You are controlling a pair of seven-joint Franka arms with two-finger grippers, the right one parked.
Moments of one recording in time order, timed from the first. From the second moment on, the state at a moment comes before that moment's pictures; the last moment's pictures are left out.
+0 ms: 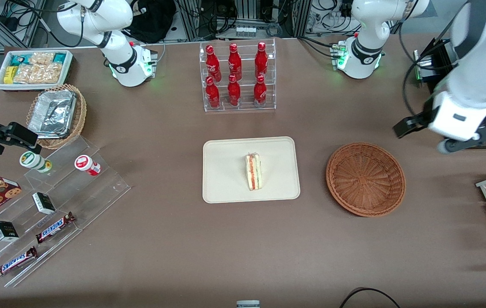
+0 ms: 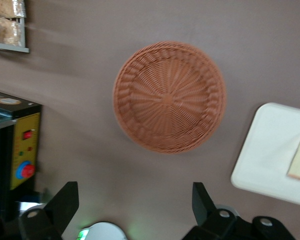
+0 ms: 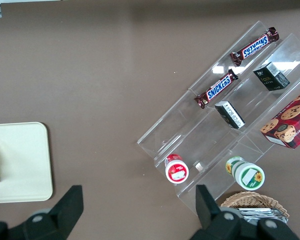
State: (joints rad) arm 0.10 0.06 -0.27 -1.54 0.09 1.44 -0.41
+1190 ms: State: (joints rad) arm 0.10 -0.06 -0.15 -1.58 0.08 1.35 -0.18
